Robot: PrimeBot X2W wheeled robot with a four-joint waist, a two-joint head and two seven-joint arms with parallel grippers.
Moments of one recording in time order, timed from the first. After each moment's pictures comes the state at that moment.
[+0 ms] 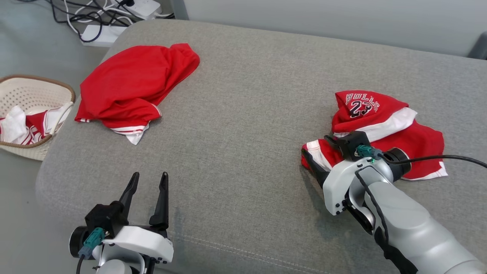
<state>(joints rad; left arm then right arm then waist) -0.14 0.04 -0.09 0.35 -0.24 -0.04 -0.26 -0.77 -0.11 0.81 1.01 0.51 0.13 -0.21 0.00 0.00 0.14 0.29</state>
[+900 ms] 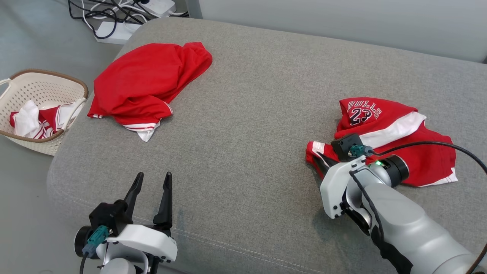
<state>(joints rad) -0.15 0.04 -0.12 0.37 -0.28 -0.03 -0.26 -0.82 -0.08 0.94 1.14 0.64 0.13 -0.12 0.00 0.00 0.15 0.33</state>
